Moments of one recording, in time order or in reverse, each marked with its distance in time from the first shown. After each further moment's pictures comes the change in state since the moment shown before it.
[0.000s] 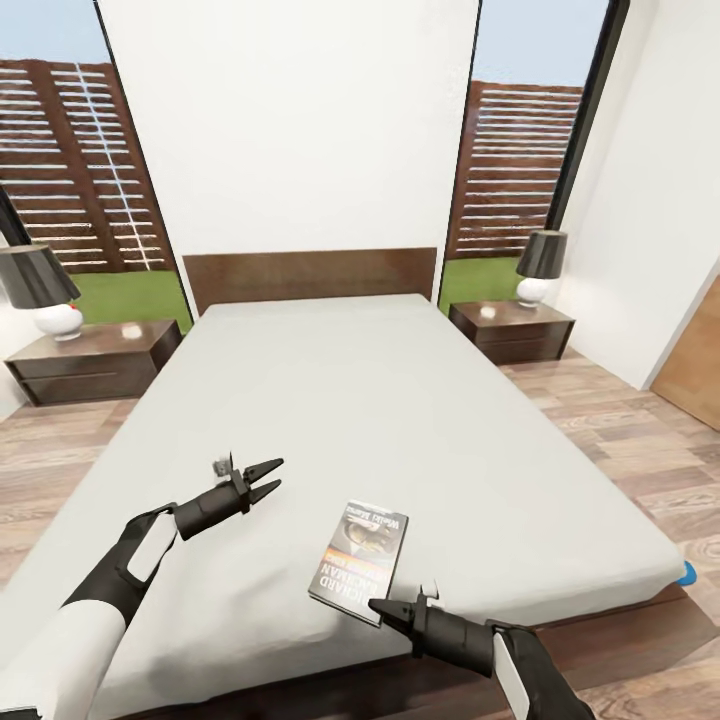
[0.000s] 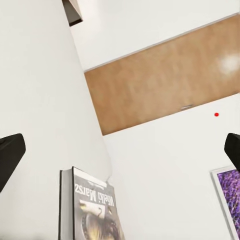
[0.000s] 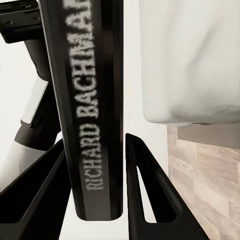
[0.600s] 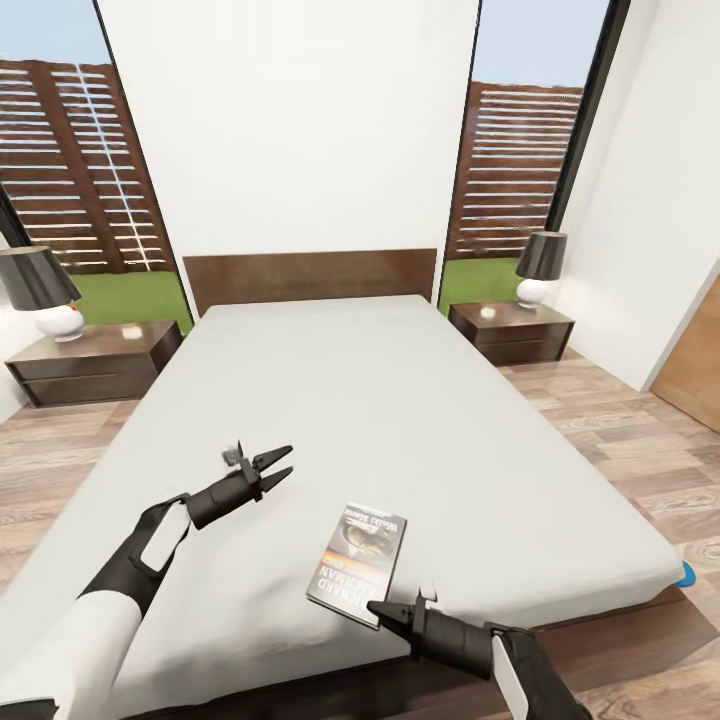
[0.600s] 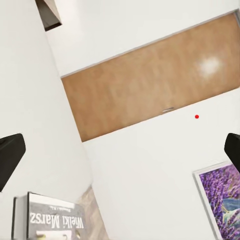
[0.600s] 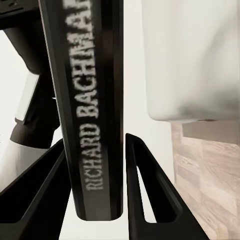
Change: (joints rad) left arm -0.021 -0.043 0.004 -0.016 0.029 0.004 -0.006; right arm 0.005 0.005 0.000 0.004 -0.006 0.019 -0.002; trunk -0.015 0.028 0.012
